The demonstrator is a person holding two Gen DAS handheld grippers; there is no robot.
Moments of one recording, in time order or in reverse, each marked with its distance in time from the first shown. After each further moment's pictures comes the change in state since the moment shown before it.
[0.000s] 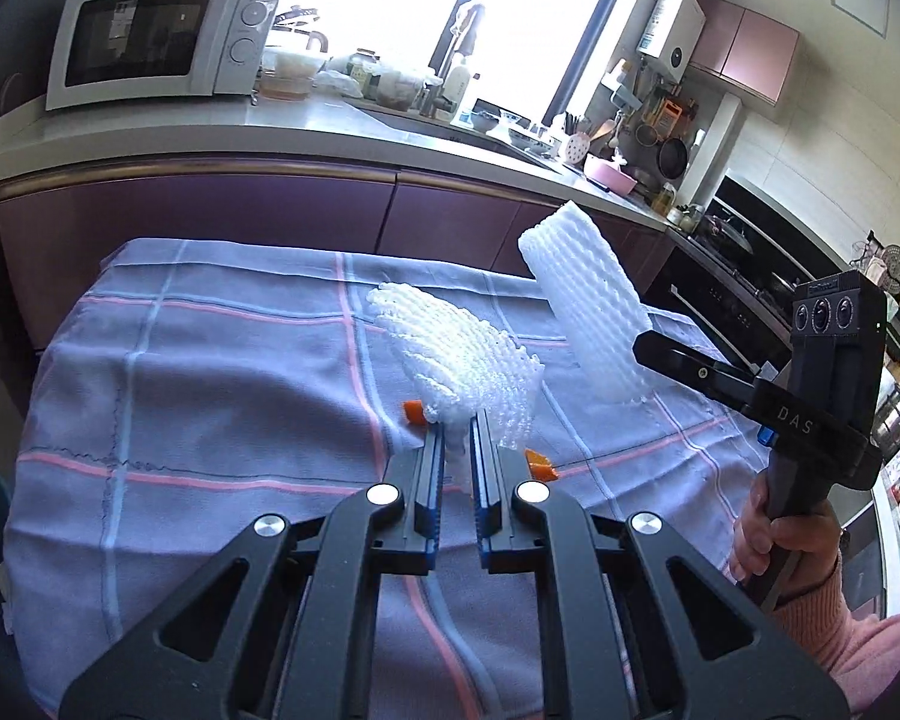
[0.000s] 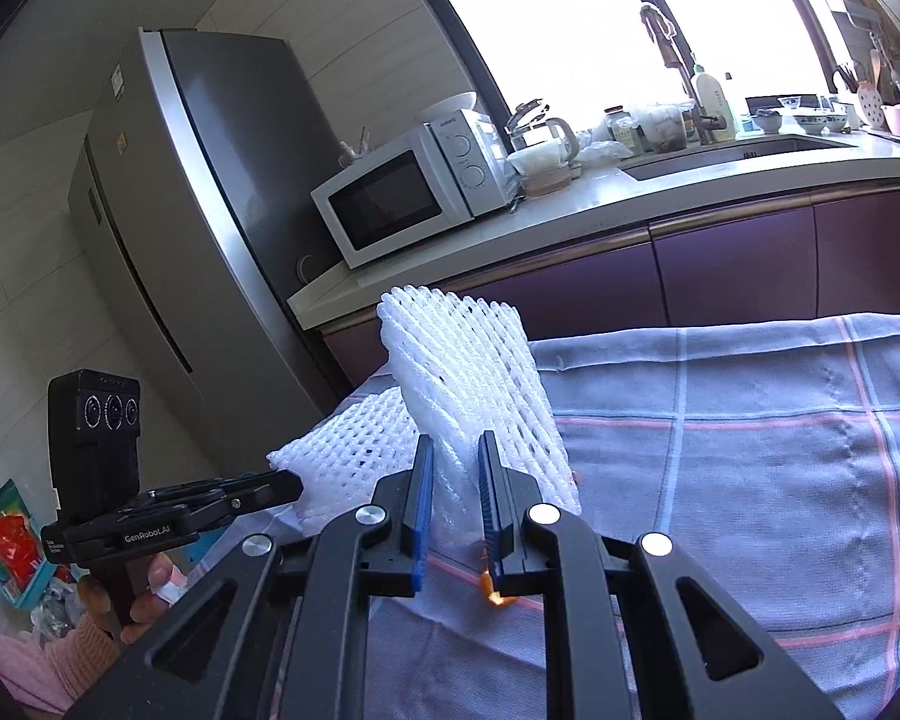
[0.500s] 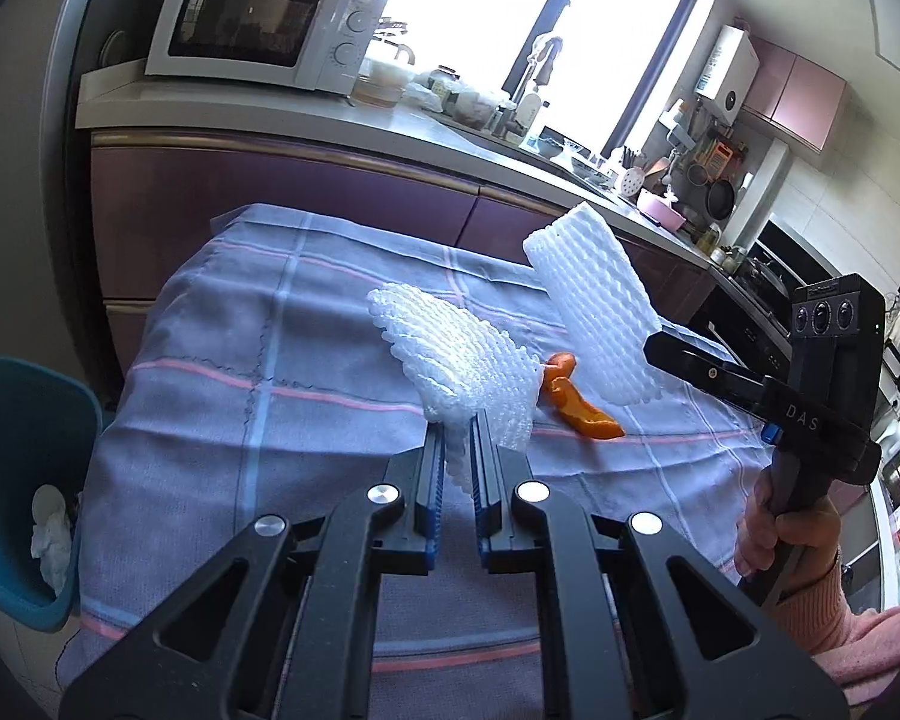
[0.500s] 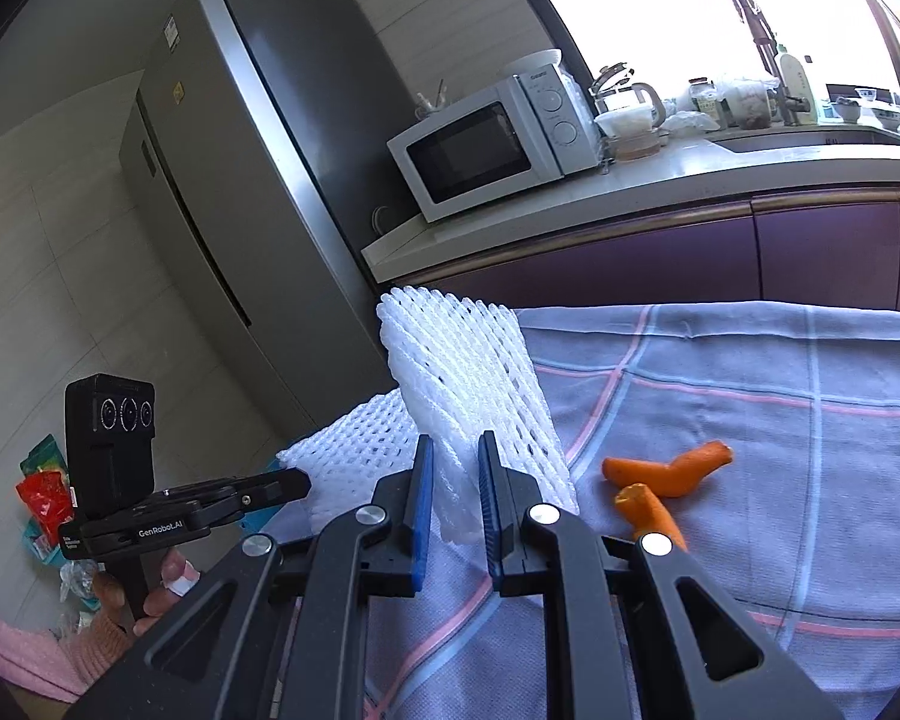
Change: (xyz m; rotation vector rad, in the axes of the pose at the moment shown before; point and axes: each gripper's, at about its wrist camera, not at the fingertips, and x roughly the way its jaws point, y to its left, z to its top) left arm -0.071 0.060 -0.043 -0.112 -0.043 0.098; right arm 0.039 0.061 -0.016 -0.062 0.096 0.141
